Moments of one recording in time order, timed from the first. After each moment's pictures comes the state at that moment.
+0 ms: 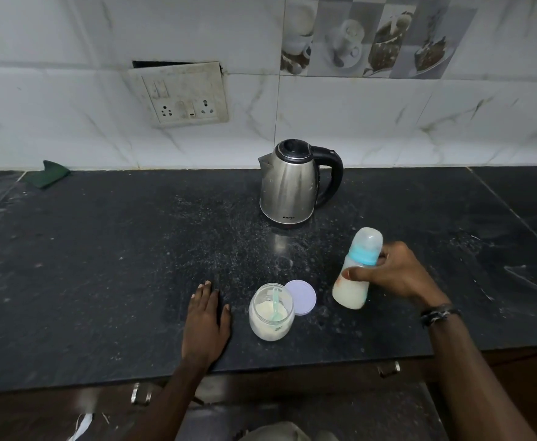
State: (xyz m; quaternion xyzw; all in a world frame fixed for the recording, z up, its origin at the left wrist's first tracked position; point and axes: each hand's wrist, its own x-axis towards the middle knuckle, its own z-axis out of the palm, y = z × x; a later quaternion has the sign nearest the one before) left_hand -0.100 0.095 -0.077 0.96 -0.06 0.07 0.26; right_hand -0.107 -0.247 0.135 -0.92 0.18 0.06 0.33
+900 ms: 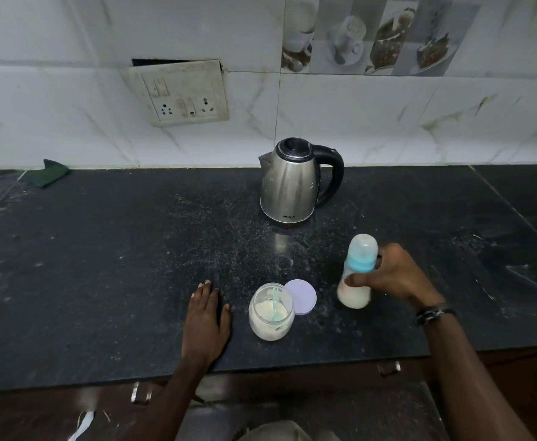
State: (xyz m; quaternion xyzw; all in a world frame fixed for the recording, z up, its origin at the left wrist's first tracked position) left_hand -0.100 0.096 -0.076 0.96 -0.06 0.07 0.25; right_hand -0.103 -0.247 0.123 -0.93 0.17 0.08 0.33
